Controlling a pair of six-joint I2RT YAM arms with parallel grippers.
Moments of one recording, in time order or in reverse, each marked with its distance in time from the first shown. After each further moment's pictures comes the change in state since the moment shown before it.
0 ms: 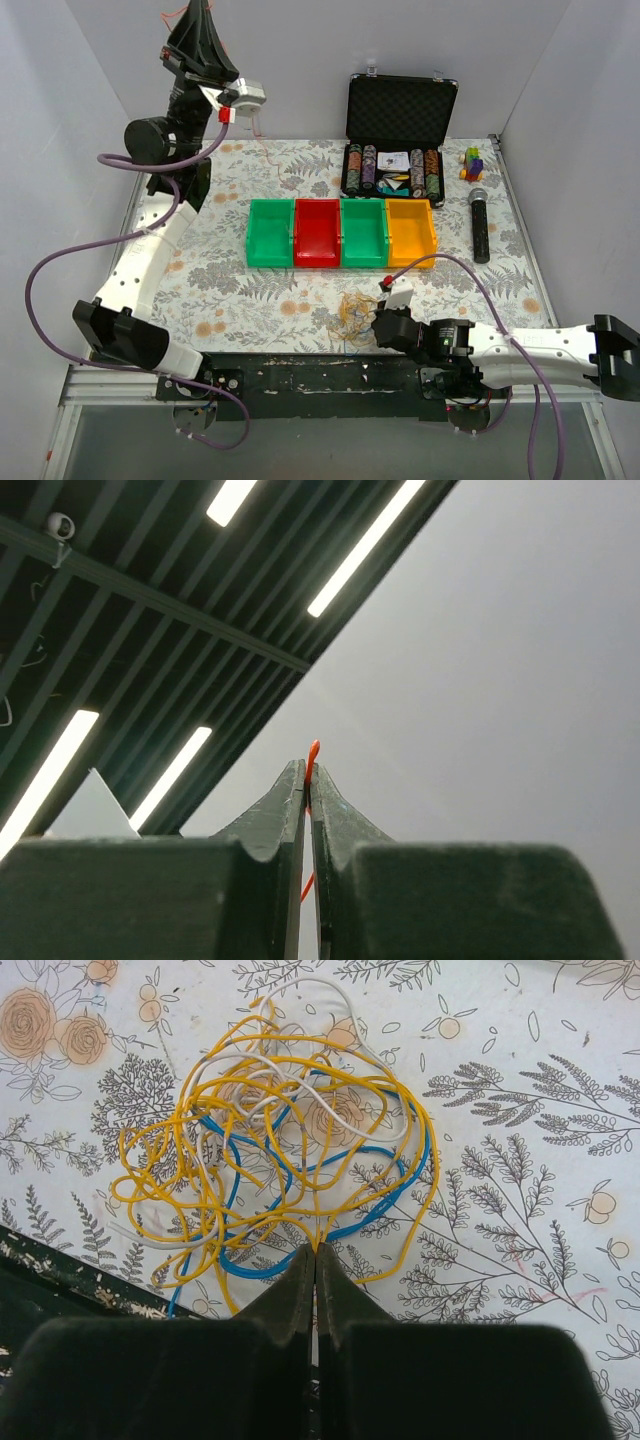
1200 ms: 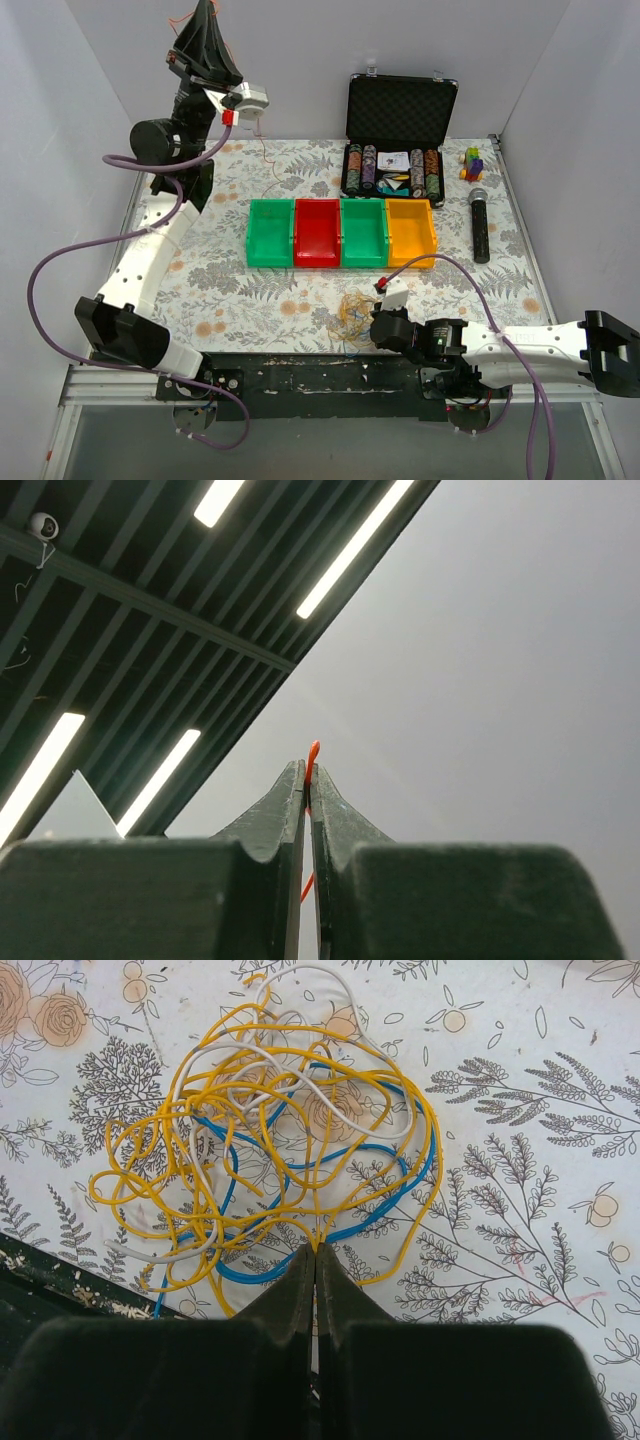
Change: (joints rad) left arm 0.000 0.020 0.006 0.030 0.023 -0.018; right arm 0.006 0.064 0.008 0.017 -0.001 -0.020
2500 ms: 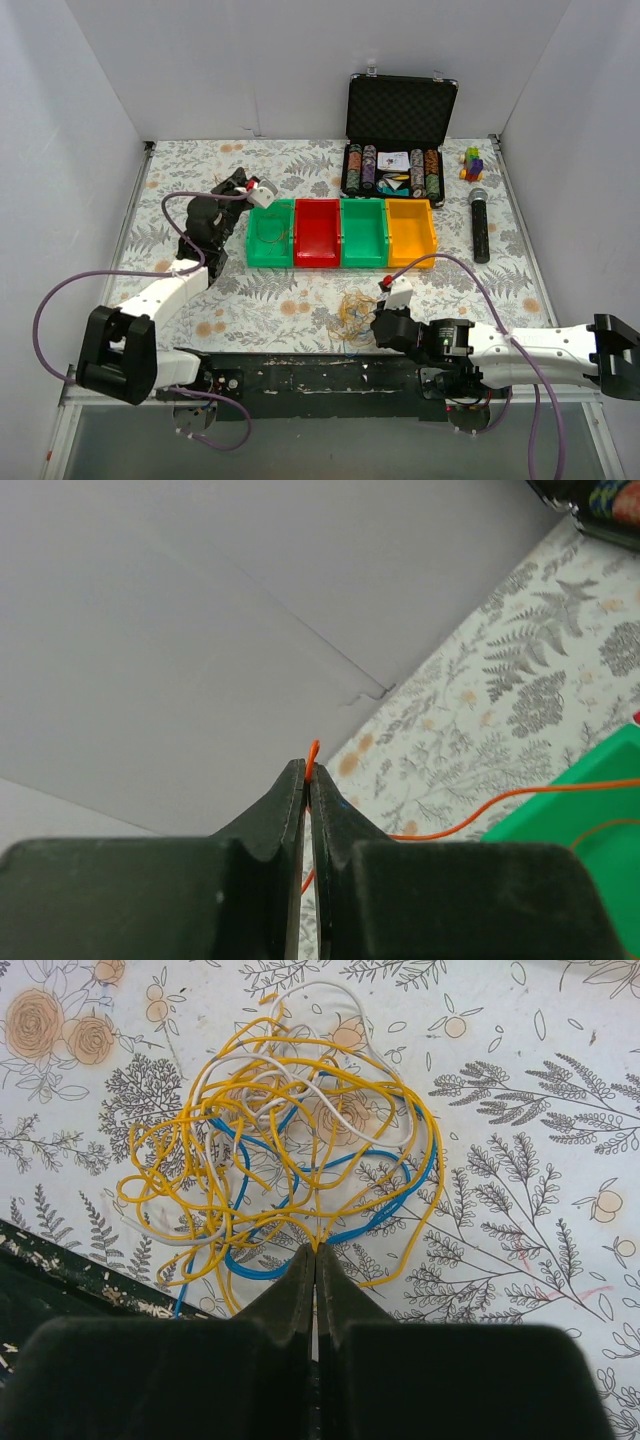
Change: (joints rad) left arm 0.029 -0.215 -0.917 -0.142 -0.182 -0.252; right arm 0.000 -0.047 0.000 -0.018 0.000 0.031
